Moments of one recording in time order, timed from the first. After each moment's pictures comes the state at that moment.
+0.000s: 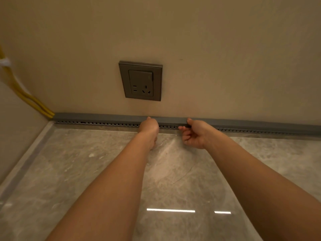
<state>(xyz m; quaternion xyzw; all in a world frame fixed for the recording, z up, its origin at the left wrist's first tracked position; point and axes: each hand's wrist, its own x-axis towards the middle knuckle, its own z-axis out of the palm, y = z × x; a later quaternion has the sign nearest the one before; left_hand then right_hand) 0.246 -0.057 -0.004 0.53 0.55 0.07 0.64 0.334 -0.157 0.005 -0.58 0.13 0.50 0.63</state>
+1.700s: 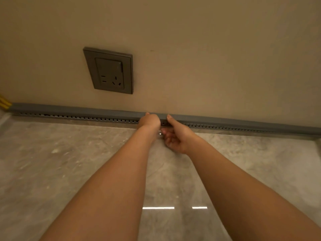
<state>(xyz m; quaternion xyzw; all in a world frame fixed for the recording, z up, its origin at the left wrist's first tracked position) 0.295 -0.109 -0.002 0.53 0.50 0.10 0.68 0.343 -0.188 -0.018 -0.63 0.05 0.46 0.62</state>
